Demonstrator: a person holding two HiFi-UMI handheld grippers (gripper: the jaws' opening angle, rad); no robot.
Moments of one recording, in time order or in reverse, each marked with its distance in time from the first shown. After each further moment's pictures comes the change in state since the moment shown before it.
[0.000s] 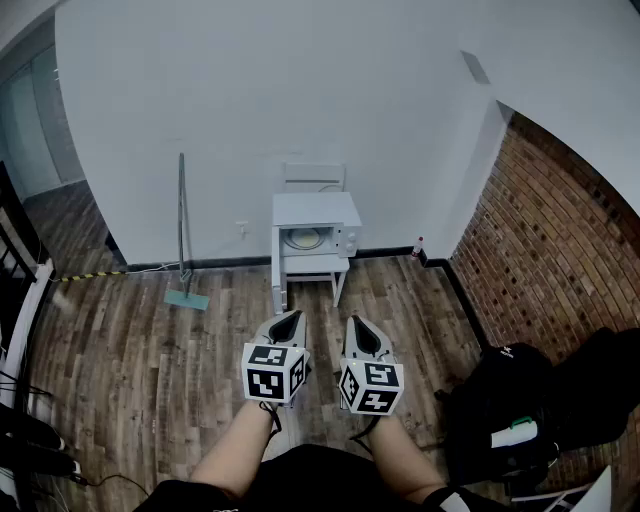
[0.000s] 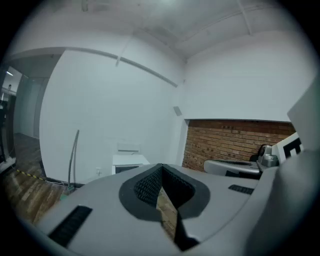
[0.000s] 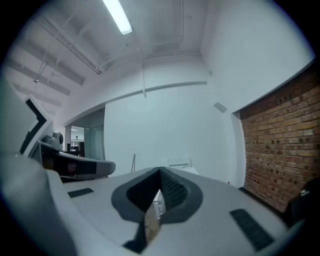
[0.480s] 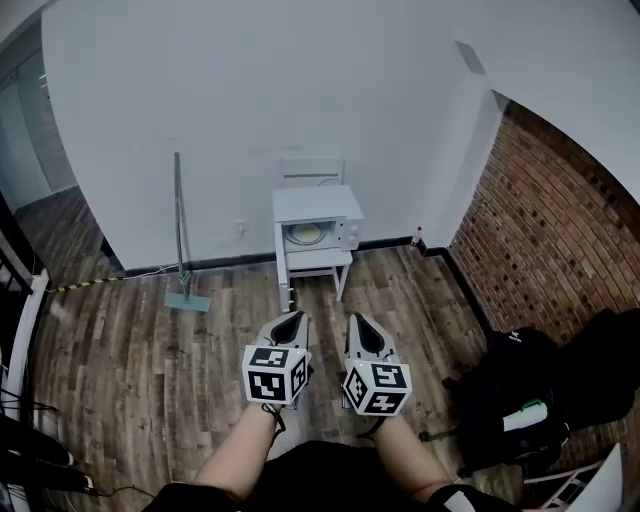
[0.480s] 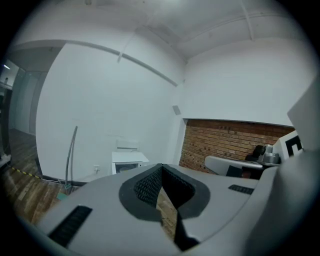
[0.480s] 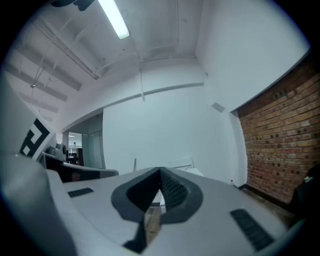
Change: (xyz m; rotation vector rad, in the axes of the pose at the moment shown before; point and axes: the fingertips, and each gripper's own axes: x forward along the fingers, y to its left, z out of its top) left arm -0.013 0.039 -0.010 -0.020 0.015 -0.050; right arm 0.008 0.041 -0.004 0.051 -0.045 -0.015
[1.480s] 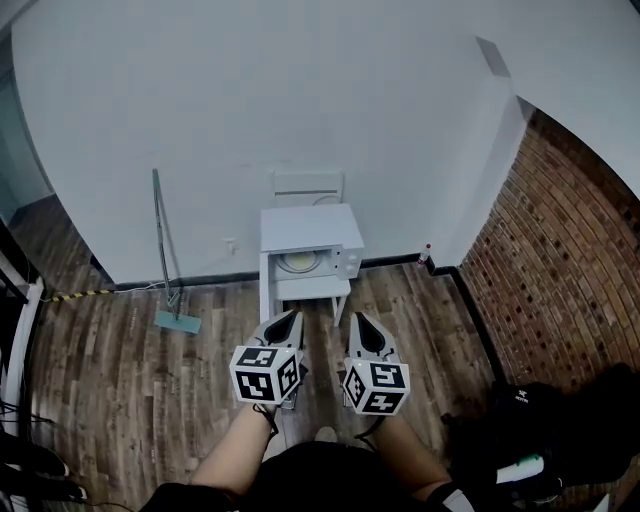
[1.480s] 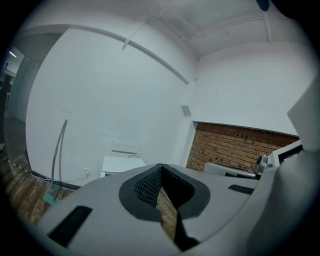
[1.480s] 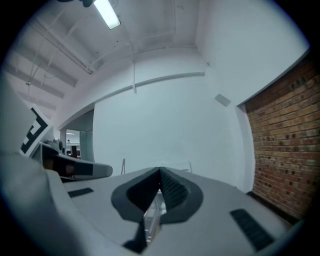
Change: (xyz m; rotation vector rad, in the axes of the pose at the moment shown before) left arm 0.213 0.045 0.064 -0.088 -0.012 0.020; right arm 0.199 -0.127 0.028 -0.016 0.033 0.019
